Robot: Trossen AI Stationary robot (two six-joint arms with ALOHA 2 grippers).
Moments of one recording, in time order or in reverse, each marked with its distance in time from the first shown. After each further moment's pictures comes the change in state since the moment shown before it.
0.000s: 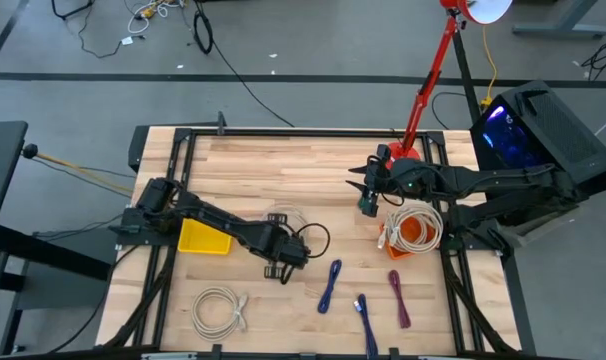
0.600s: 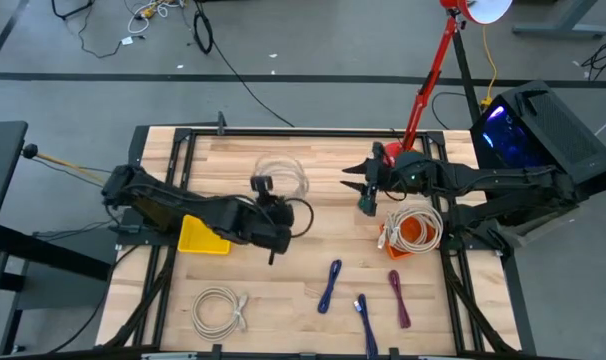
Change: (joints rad) left arm 0.001 -0.292 0.072 -0.069 -0.565 0.102; right arm -0.058 0.000 0.000 0.122 -0.197 0.021
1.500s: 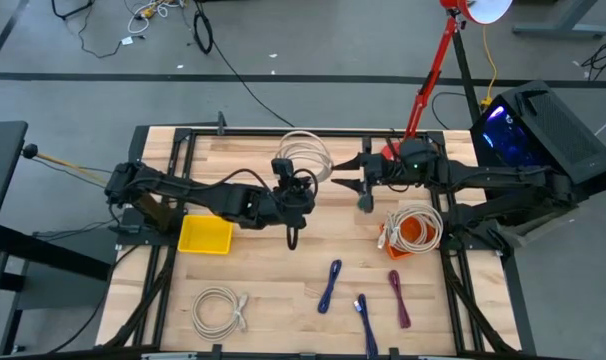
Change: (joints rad) left arm 0.107 0.014 0.001 0.485 -0.019 0.433; right arm -0.077 0.053 0.000 0.294 -0.287 -0.018
